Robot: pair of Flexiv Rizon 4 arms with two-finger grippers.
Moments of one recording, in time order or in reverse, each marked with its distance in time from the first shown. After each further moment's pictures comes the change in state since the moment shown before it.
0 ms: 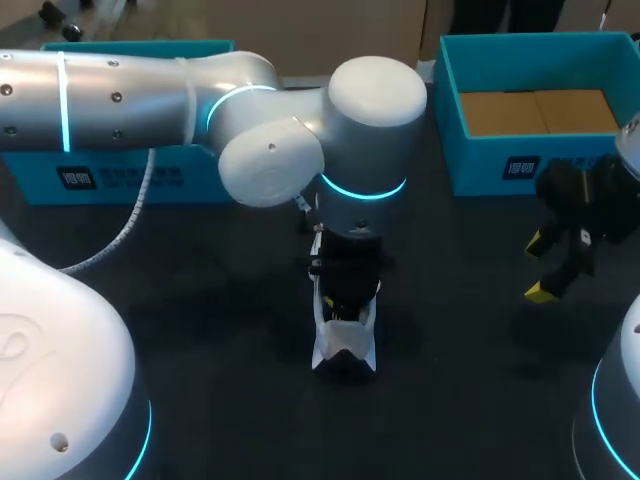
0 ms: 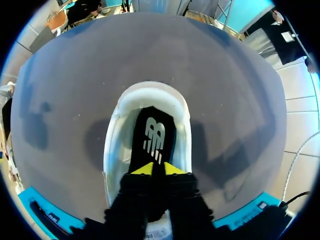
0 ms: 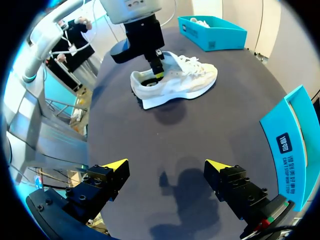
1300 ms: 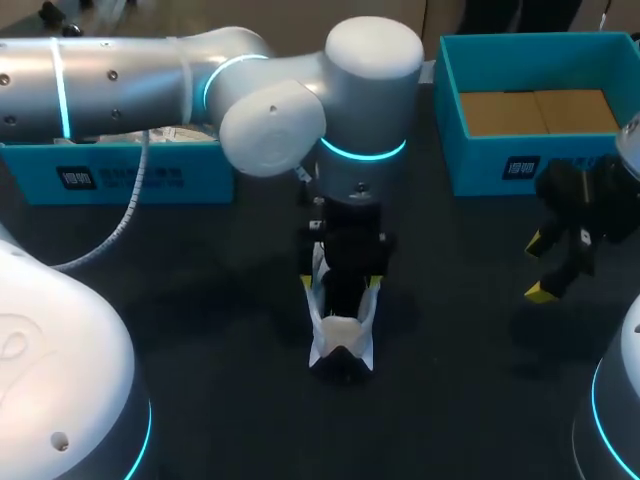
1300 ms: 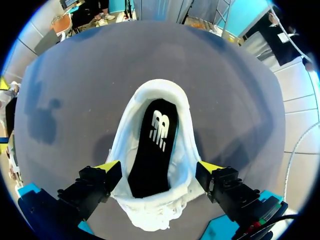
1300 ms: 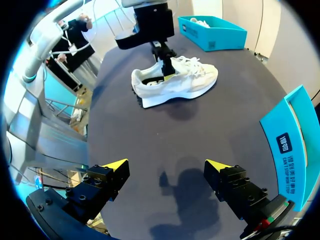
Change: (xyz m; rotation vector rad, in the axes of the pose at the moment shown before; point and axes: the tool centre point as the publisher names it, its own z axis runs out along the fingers) left arm -0.003 0.018 -0.024 0.063 -0.018 0.007; right arm 0.000 0.000 0.000 0.000 0.000 0.000
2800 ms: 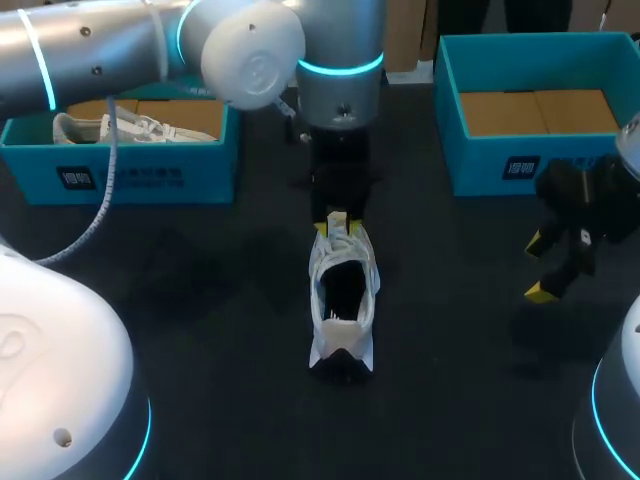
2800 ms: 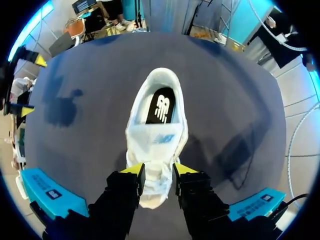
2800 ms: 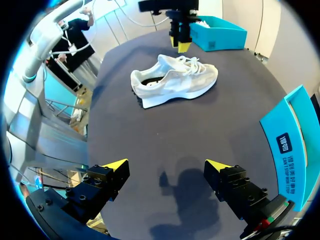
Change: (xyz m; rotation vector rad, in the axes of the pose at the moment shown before) left arm 0.004 0.045 -0.047 0.087 -0.065 -0.026; right arm 0.000 0.000 0.000 0.000 0.000 0.000
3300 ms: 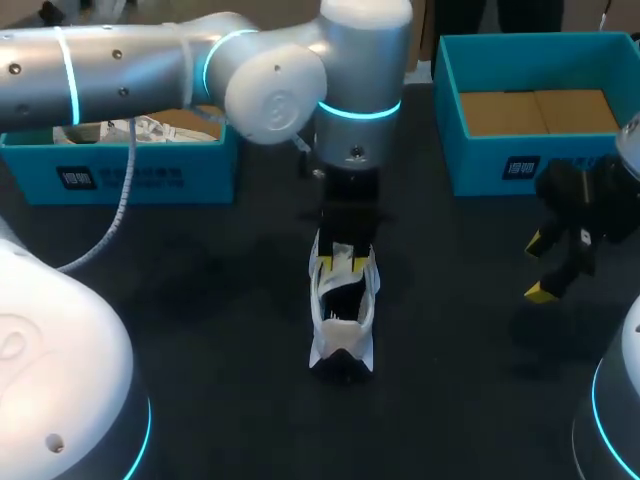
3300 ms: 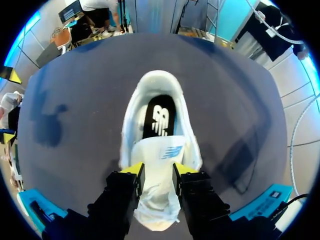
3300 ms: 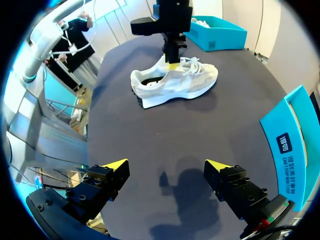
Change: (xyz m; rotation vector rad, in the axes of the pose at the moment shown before) left arm -0.009 -0.021 0.039 0.032 0.046 0.085; right arm 0.000 0.000 0.000 0.000 0.000 0.000
